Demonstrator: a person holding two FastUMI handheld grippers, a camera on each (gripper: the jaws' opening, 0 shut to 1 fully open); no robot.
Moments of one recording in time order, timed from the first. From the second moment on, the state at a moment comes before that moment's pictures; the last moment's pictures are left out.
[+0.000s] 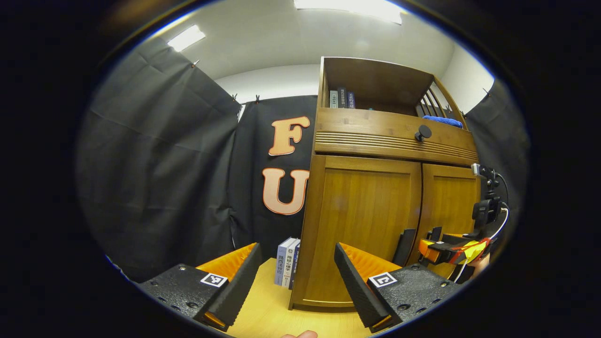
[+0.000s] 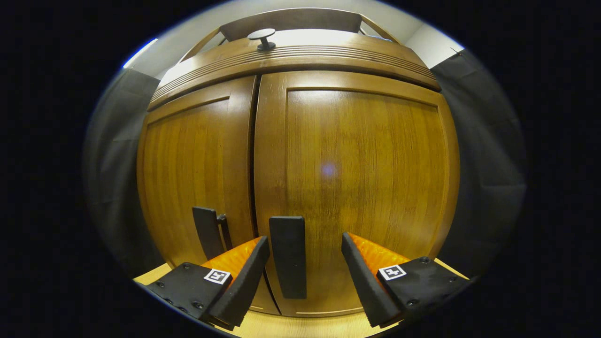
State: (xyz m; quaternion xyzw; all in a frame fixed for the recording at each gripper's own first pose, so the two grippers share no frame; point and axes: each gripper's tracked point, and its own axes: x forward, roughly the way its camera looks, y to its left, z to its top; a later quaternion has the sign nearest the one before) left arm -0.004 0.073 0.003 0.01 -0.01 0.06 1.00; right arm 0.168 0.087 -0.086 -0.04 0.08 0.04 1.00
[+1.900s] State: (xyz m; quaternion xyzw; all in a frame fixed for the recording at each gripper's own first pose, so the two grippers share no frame) left arm -0.028 0.069 0.011 0.01 0.00 0.04 1.00; right arm 0.123 0.091 -0.087 0.00 0.11 0.09 0.99
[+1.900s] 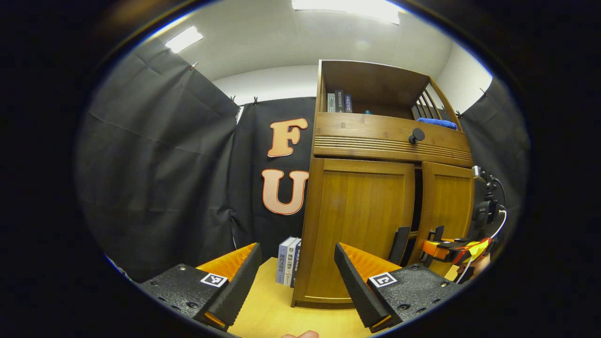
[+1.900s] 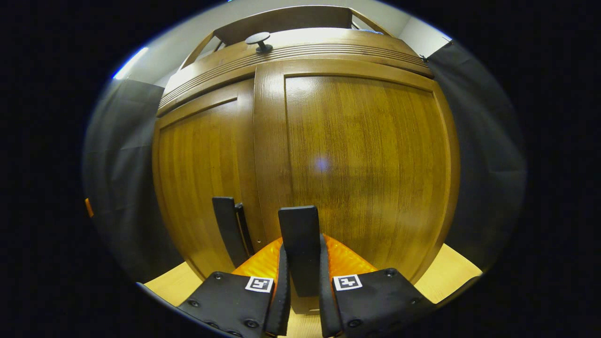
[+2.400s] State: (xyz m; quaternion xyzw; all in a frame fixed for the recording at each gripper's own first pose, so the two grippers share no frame) left arm -0.022 0.026 0.009 0.01 0.00 0.00 1.00; right arm 0.051 0.051 -0.073 0.00 0.11 0.09 0.99
